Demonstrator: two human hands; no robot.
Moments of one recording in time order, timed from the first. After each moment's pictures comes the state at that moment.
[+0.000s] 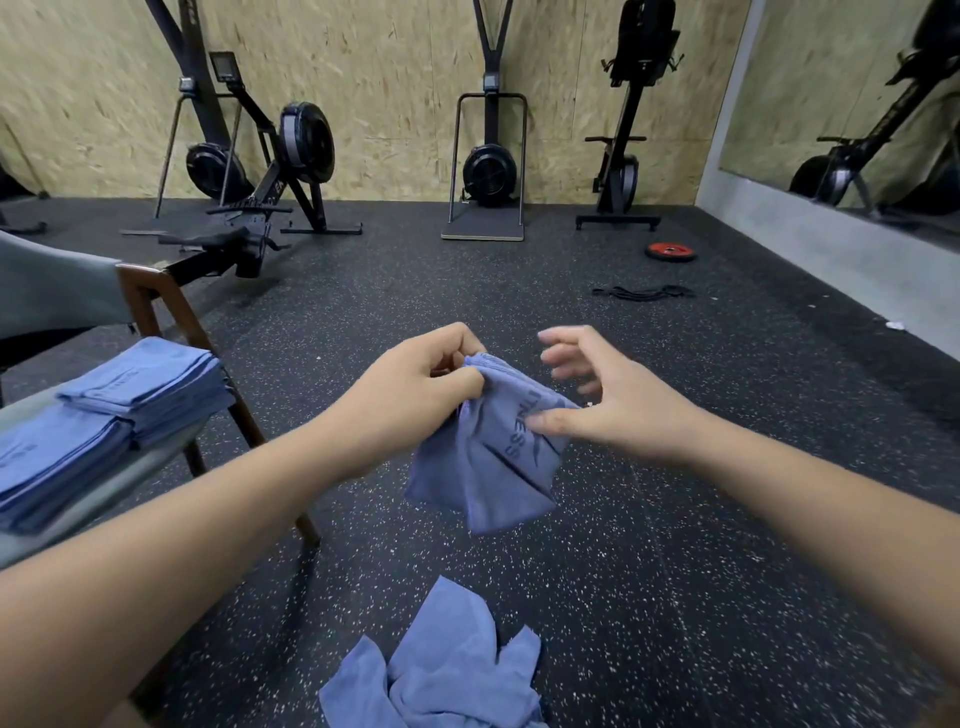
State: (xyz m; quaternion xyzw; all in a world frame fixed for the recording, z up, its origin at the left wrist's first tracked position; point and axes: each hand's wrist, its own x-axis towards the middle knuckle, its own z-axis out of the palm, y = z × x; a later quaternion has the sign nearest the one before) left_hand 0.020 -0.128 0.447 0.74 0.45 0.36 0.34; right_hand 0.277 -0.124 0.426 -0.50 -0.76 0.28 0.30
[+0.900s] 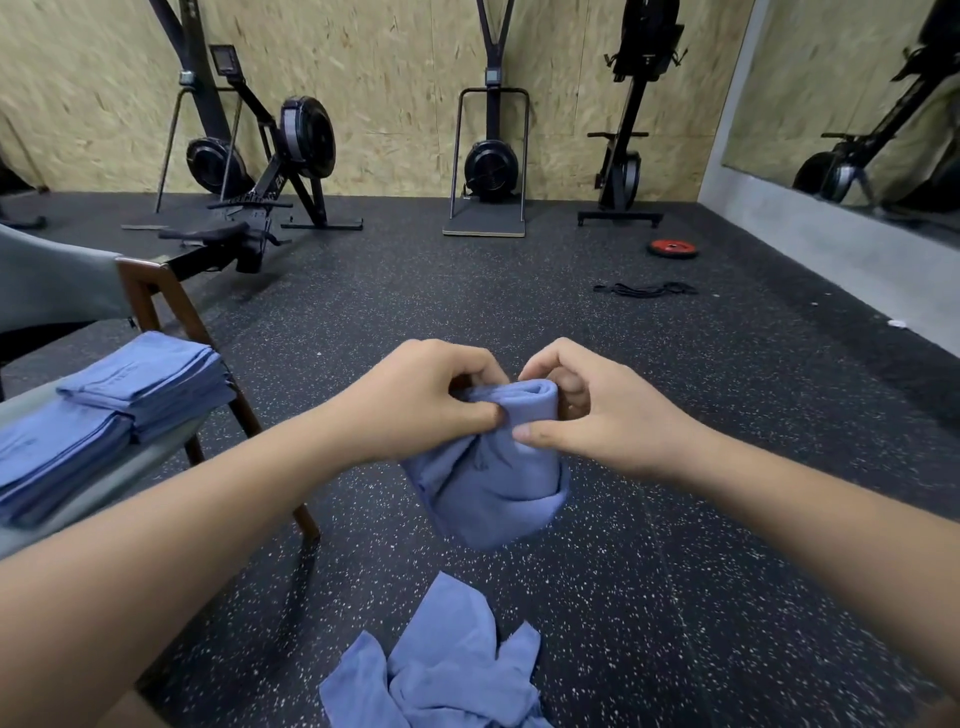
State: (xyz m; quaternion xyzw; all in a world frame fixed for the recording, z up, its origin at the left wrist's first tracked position) left_hand 0.020 -0.127 0.454 0.85 0.43 0.25 0.16; right_hand 0.263 -0.138 0.423 -0.45 -0.77 0.31 0.33
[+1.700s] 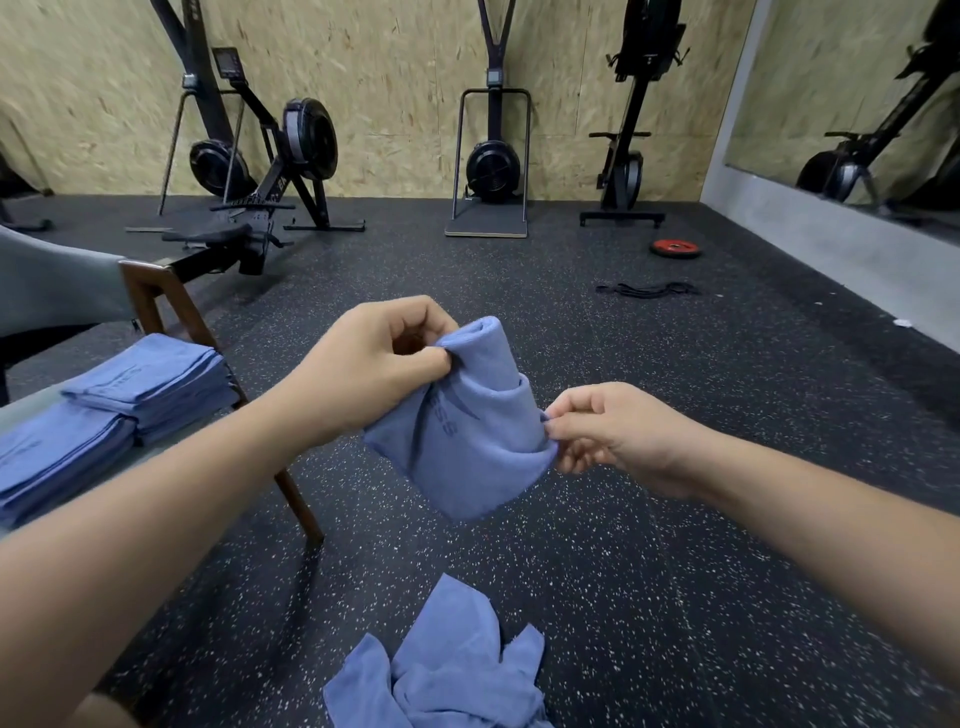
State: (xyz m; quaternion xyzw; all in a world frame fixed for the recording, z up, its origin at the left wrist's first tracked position) left_hand -0.013 -0.119 0.465 0.78 0.42 0.39 0.27; right_hand 0.274 -0.120 0.396 -0.48 -0.62 0.53 0.32
